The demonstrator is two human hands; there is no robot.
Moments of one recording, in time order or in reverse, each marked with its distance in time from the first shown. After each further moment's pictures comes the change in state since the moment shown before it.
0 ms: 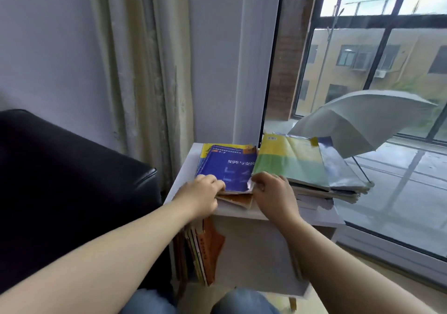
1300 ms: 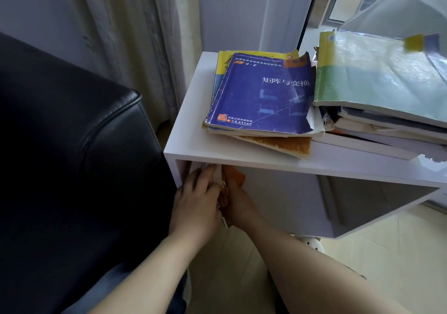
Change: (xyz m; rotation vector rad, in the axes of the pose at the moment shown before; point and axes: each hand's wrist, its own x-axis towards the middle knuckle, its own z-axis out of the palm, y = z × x) left_hand -0.022 -0.052 0.150 -0.067 -0.105 -0.295; right_hand -0.016 0.026 0.247 0.337 -0.638 0.175
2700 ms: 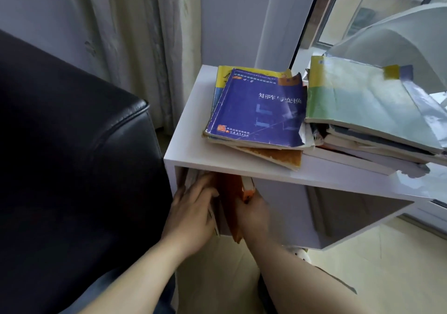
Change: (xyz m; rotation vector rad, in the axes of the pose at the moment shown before) left_hand -0.008 -0.006 -0.006 -0.270 0.005 0.048; right_hand -0.018 0.001 -0.016 0.248 0.475 0.285
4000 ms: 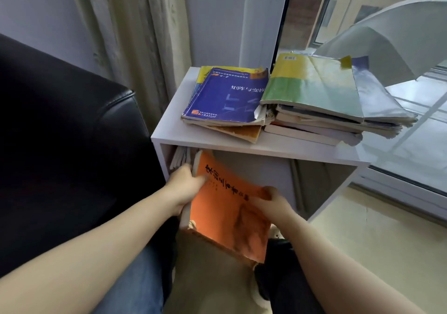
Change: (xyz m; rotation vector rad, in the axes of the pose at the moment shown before) left_hand -0.020 0.061 -0.017 -0.704 0.012 -0.447; right_hand -0.040 0.040 -0.122 -0.069 -0.272 0.124
